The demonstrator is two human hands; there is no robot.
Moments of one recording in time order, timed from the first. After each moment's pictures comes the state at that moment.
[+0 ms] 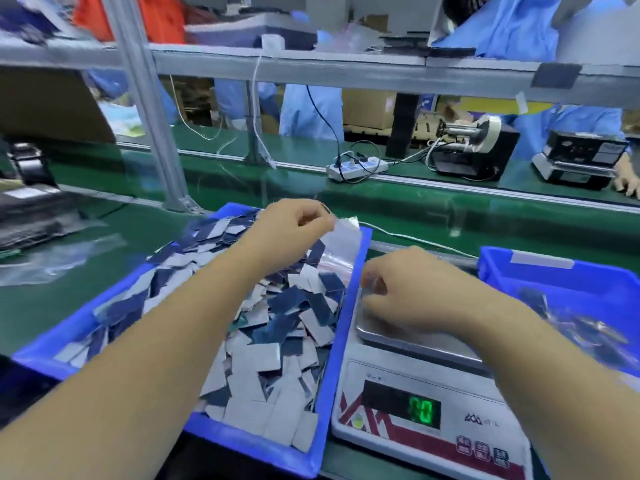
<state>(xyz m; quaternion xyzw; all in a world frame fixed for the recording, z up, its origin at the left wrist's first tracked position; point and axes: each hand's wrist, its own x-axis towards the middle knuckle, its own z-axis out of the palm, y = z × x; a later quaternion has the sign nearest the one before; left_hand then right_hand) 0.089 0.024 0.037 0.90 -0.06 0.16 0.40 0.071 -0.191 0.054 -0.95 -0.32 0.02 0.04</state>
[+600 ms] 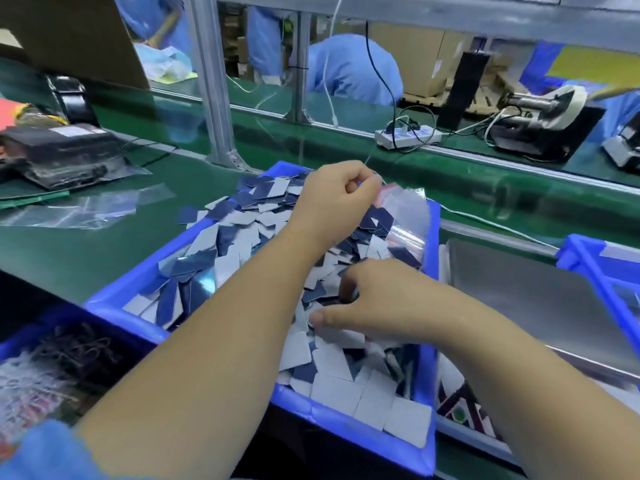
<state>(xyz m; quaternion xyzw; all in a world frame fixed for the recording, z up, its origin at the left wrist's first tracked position) 0.084 0.070 0.006 0.82 -0.04 0.27 0.51 0.037 -0.067 0.013 -0.93 -0.31 0.17 0.12</state>
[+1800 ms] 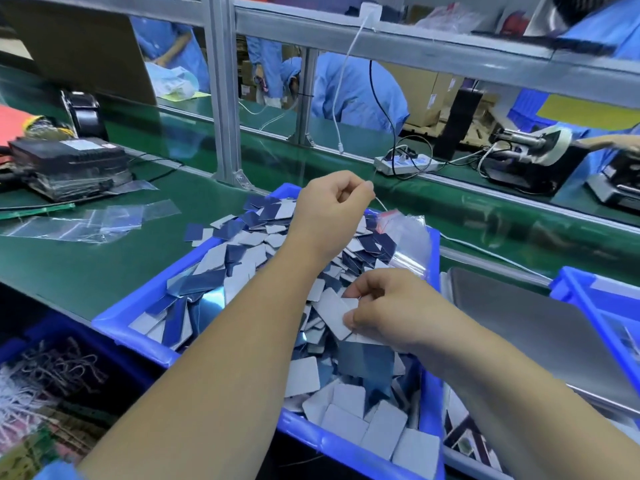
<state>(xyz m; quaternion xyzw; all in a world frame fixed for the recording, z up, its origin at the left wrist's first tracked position) 0.076 0.082 0.020 0.75 0.00 0.31 0.59 0.039 -0.065 0.009 -0.86 -0.15 0.21 0.45</state>
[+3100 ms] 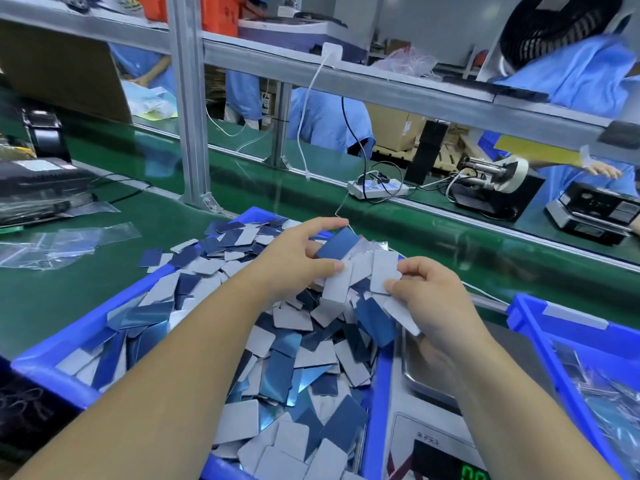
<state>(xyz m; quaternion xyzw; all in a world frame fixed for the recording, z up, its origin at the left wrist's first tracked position) 0.088 0.084 0.007 0.79 -0.06 0.07 0.60 0.103 -0.122 0.016 -0.73 -0.04 0.03 0.68</state>
